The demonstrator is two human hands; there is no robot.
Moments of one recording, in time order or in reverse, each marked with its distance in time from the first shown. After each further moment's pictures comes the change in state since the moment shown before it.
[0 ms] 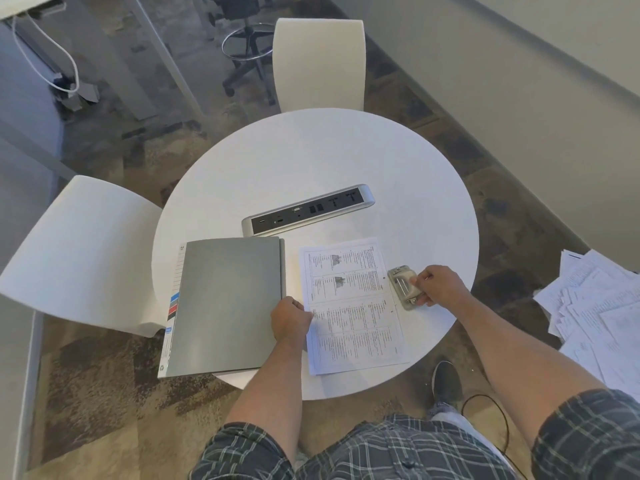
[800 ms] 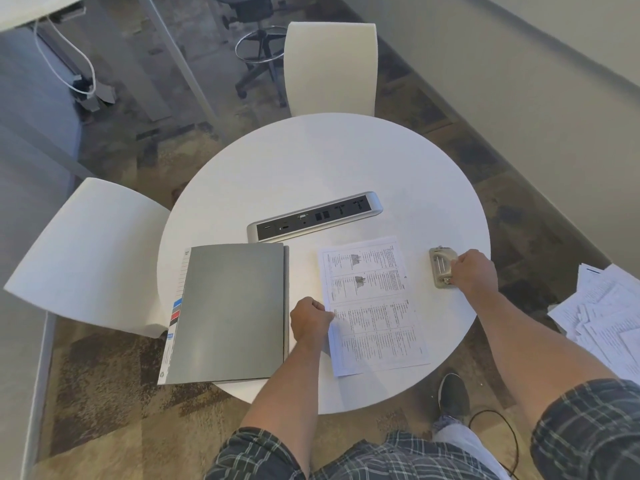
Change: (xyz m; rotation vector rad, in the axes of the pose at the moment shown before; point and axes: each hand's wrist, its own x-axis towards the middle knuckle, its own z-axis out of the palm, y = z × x) left_hand -0.003 0.035 0.023 -0.096 -0.041 -0.014; right_hand 0.053 0.000 -0.039 -0.090 0.361 0.093
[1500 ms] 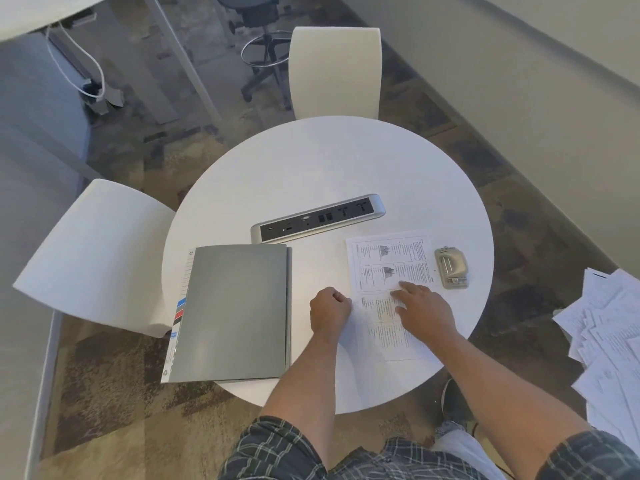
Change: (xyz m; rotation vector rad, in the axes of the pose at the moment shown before) left_hand -0.008 0.026 0.020 0.030 -0.032 0.135; right_hand -0.088 -0.006 0.060 -0.495 -0.198 -0.664
